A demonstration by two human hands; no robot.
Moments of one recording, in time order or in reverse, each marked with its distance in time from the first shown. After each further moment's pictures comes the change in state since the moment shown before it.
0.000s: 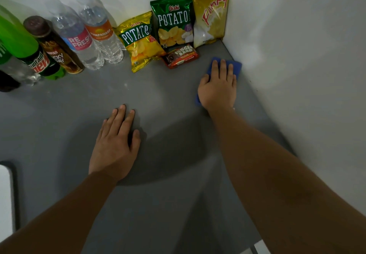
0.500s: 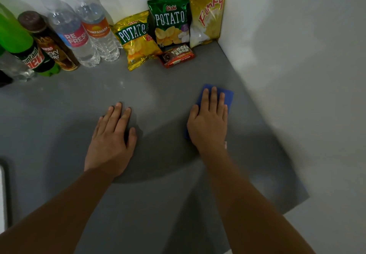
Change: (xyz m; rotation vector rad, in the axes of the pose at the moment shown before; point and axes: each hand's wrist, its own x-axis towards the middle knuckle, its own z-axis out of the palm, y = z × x) left_hand 0.000 0.001 0.000 0.006 0.021 -0.003; right_hand -0.105 0.005 0.010 0.018 0.007 0.008
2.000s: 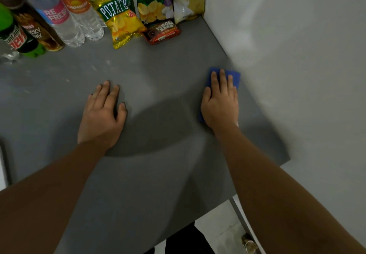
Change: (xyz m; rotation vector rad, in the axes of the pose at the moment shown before) left_hand 0.000 -0.002 0.004 -0.029 0.139 0.058; right_hand -0.015 0.068 -0.027 -0.023 0.044 -0.010
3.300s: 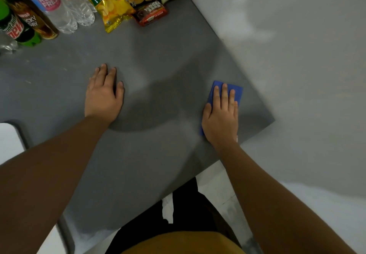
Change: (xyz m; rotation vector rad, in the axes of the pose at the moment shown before) left_hand 0.002 0.006 -0.016 -0.048 -0.111 -0.018; right_hand -0.133 0.025 -0.018 -0.076 -0.064 0.118
